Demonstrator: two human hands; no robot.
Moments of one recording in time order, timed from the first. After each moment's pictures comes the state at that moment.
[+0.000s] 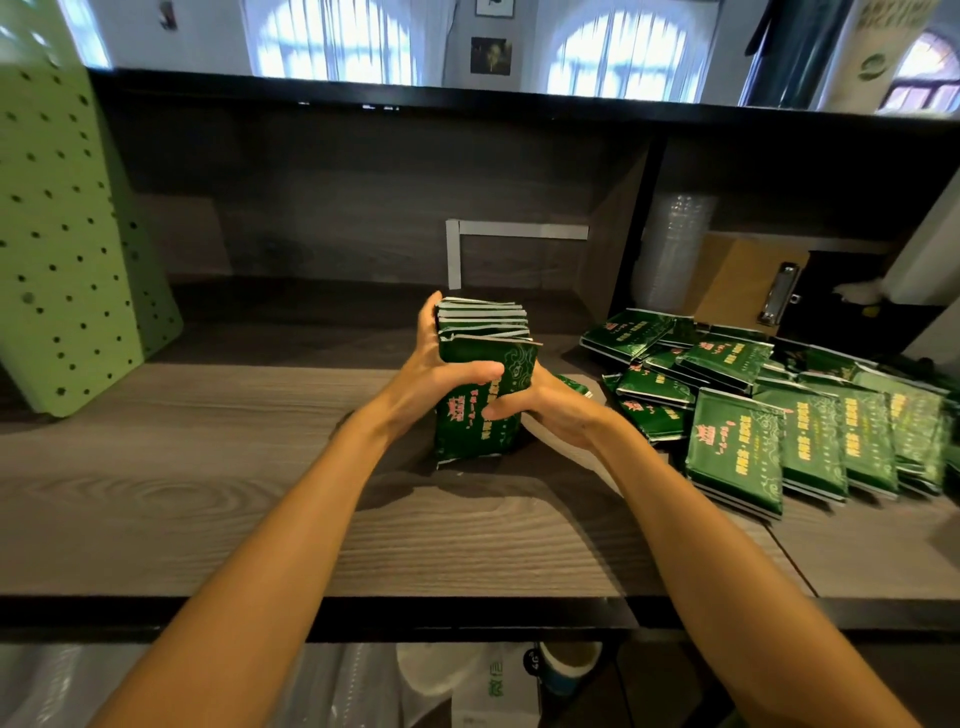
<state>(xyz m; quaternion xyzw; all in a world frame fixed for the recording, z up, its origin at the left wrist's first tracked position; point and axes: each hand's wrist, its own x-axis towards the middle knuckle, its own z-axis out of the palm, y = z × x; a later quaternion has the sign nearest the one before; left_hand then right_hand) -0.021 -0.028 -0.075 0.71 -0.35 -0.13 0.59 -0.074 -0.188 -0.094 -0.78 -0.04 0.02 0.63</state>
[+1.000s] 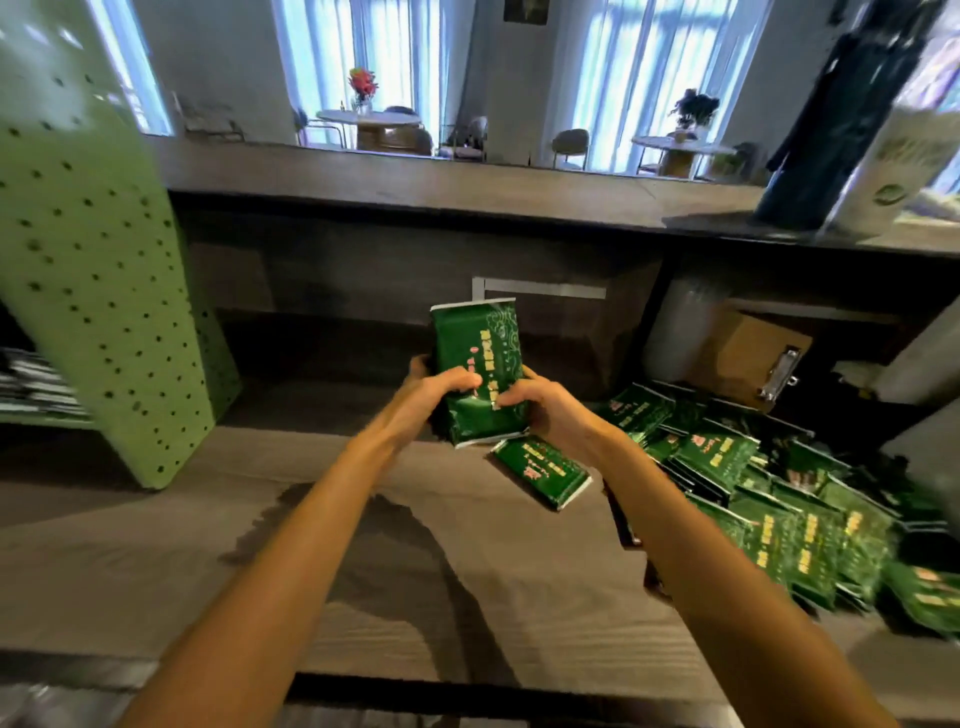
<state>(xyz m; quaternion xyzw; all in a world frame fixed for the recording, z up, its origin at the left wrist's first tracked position) -0.002 -0.012 0.042 0.69 -0.12 -0.22 0.68 -0.058 -0.165 0.043 -0.70 0.08 0.07 0.71</state>
